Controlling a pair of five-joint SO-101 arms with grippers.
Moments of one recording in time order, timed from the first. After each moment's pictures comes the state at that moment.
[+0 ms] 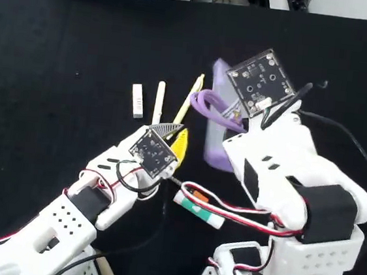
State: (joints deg) left arm 32.0 -60.6 75.0 10.3 -12.5; right arm -10.0 -43.3 -2.2 99.3 21.0
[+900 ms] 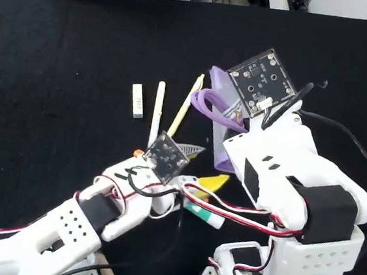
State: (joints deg) left arm 42.5 -58.9 70.5 17.5 -0.3; right arm -9.9 -43.3 -2.2 99.3 21.0
